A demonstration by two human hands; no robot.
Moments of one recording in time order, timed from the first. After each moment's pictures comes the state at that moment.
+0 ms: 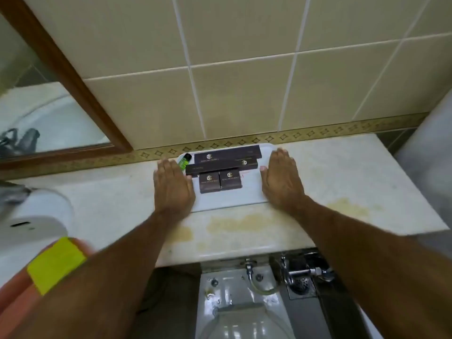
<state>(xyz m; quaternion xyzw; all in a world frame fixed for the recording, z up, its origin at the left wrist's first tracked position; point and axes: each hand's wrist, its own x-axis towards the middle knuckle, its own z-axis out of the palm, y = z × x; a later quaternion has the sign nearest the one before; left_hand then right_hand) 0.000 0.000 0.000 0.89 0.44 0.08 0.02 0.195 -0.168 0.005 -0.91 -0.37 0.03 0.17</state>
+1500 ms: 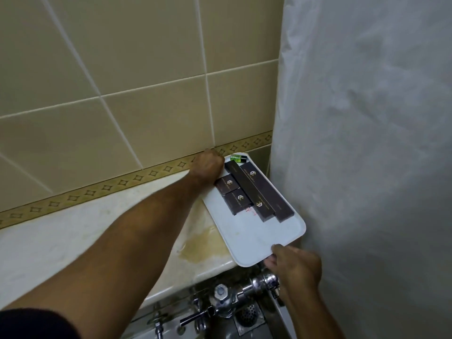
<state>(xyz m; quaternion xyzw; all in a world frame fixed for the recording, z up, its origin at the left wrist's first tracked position) 0.383 -0.194 0.026 0.99 0.07 -0.01 -0.14 0.267 -0.450 0.009 -0.66 0.30 0.17 0.66</state>
